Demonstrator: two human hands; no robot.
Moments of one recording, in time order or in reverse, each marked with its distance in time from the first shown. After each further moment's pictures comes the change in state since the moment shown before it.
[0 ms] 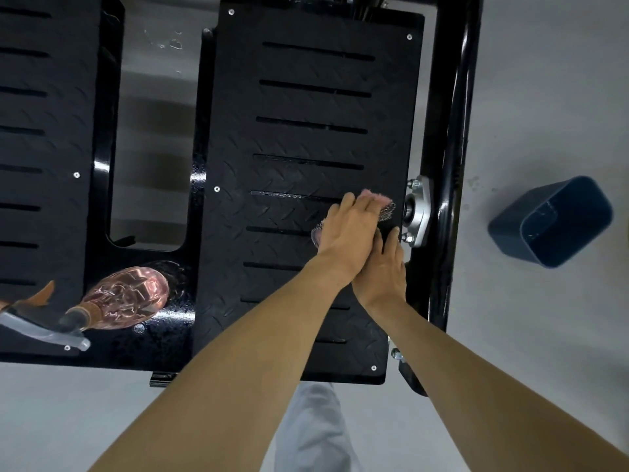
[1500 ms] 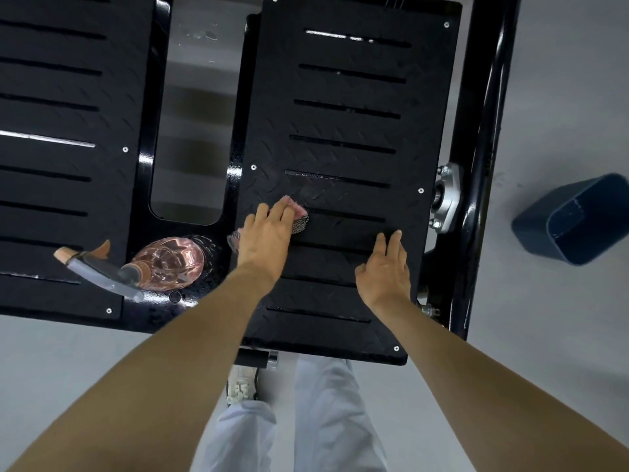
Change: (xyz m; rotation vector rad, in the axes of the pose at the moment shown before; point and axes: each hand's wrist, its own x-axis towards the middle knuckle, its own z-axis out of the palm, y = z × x) left_hand -0.103 -0.121 -0.019 0.336 -0.063 -0.267; right_hand -0.035 -0.016 0.029 -0.096 -0.079 -0.042
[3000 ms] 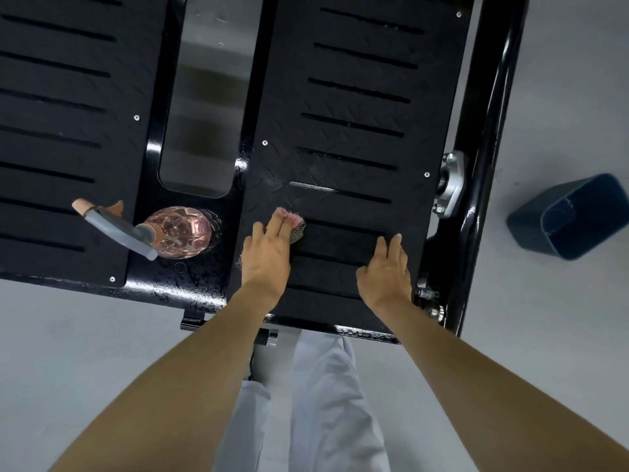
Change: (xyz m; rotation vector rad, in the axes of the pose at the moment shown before) left_hand -0.057 0.003 0.036 -0.168 0.011 -0.129; right_hand -0.034 0.007 0.018 -0.034 -0.028 0.011
